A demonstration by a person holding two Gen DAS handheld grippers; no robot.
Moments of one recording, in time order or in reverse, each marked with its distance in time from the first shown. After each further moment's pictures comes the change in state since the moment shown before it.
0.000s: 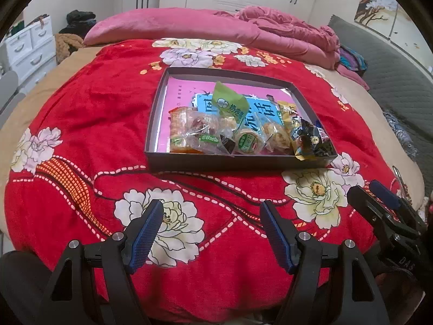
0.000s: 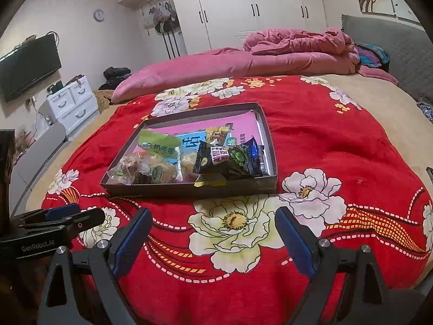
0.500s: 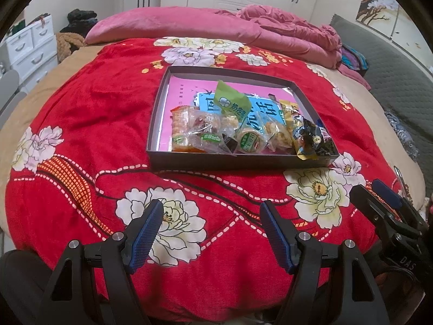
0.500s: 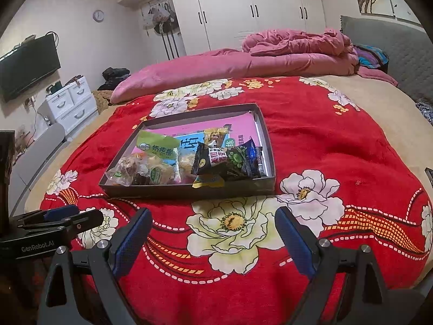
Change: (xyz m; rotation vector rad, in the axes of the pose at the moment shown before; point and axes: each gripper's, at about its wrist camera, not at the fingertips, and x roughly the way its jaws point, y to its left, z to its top) left arm 0.000 0.001 0.000 -0.004 0.004 0.009; right arm 0.000 -0.001 0.000 -0.004 -0.005 -0.005
